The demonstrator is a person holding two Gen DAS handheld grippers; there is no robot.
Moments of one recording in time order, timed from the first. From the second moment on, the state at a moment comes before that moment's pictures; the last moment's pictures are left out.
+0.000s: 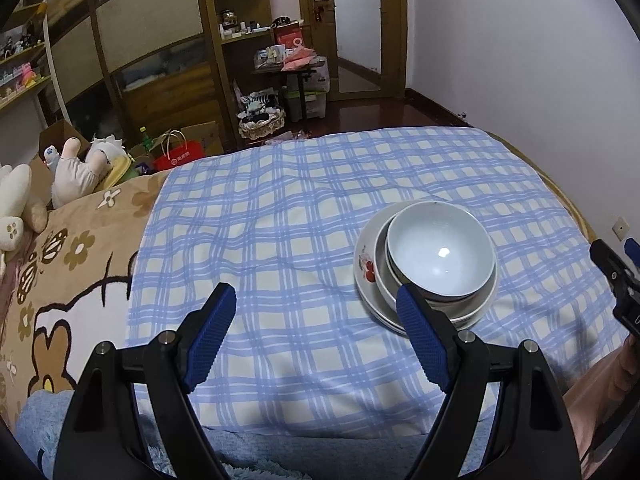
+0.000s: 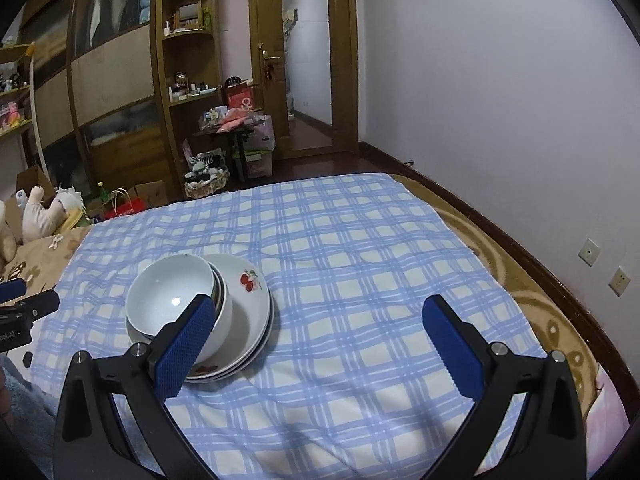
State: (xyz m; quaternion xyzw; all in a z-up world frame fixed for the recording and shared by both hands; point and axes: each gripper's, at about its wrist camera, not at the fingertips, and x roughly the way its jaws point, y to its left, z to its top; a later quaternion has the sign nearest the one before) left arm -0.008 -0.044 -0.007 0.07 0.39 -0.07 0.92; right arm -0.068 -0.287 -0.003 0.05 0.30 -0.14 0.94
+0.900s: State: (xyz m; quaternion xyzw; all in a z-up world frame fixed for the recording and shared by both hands) left arm -0.008 -0.038 0.003 0.08 0.35 -0.02 0.93; right arm -0.070 -0.293 0.000 0.04 0.30 -0.16 0.94
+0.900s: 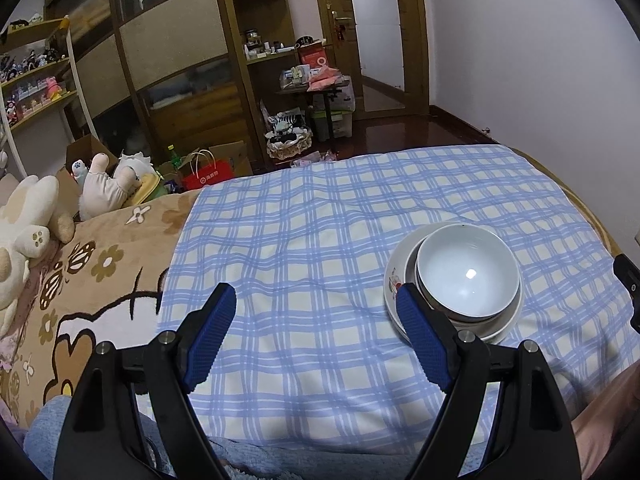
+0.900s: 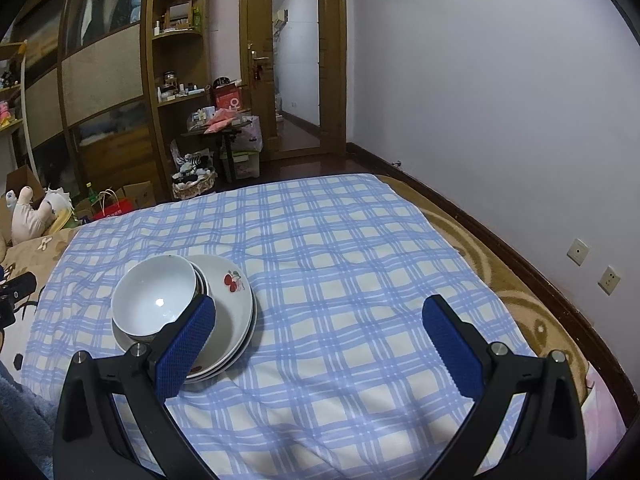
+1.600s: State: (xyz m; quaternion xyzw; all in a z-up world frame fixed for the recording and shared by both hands) left arm -0.008 -0.035 0.004 0.08 0.35 -0.02 0.93; right arm -0.071 -0.293 -0.002 0.04 0.30 -0.17 0.94
